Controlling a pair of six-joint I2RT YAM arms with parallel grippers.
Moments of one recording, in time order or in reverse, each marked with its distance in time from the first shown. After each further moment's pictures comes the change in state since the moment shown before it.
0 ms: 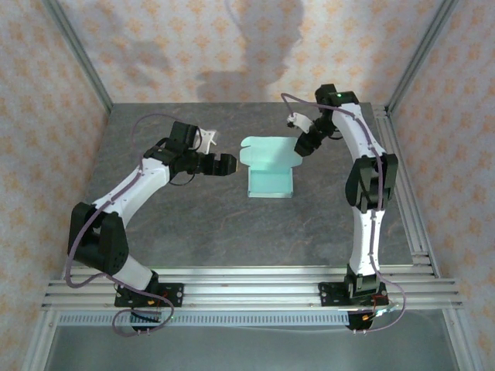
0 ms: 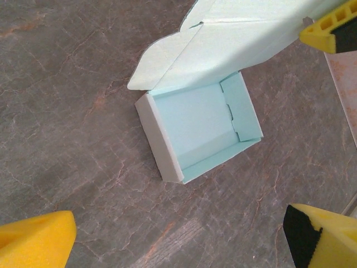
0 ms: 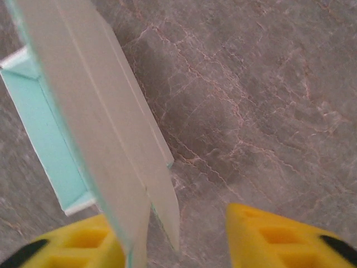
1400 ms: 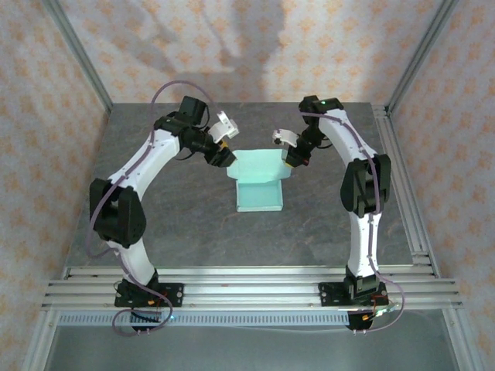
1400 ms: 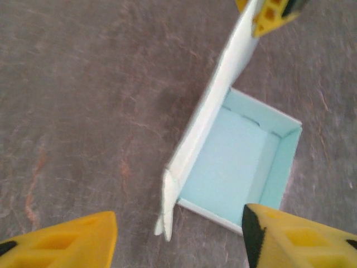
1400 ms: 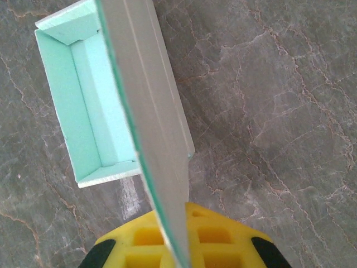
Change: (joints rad) left arm 0.013 0.281 0.441 -0.347 0.088 0.847; right arm 0.100 -0.066 -0.140 -0.050 -0.051 -0.135
